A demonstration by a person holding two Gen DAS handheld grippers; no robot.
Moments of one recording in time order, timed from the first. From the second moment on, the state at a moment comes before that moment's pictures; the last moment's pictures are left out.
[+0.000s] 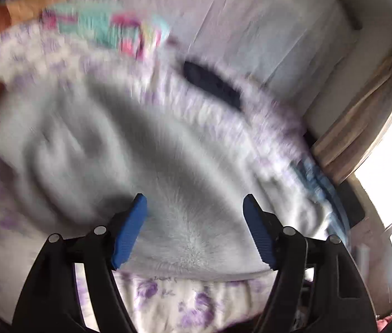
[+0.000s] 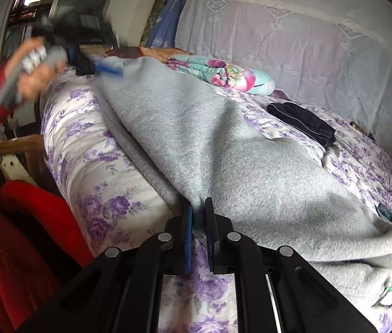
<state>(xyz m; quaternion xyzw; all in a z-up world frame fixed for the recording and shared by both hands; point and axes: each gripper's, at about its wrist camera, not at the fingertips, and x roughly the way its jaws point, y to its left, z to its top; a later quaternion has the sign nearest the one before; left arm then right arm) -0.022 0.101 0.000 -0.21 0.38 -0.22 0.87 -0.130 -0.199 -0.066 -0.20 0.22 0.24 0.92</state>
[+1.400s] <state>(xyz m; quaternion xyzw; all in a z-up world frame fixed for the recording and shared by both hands) -0.043 0.047 -0.030 -0.03 0.31 -0.19 0.93 -0.126 -0.477 -0.009 0.35 0.26 0.03 0.90</state>
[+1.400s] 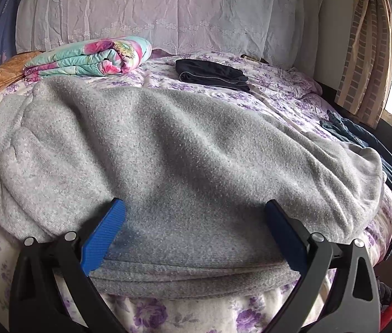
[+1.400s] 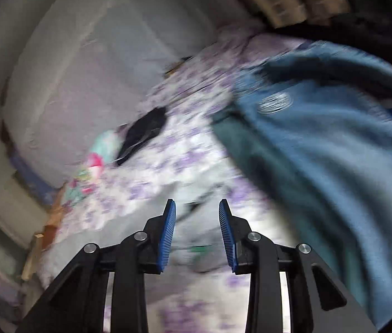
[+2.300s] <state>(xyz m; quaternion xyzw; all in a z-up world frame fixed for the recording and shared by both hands) -0.049 0.054 -0.030 -0.05 0.29 -0.21 0.93 -0.140 -0.444 -0.004 0.35 0.28 0.06 0.89</state>
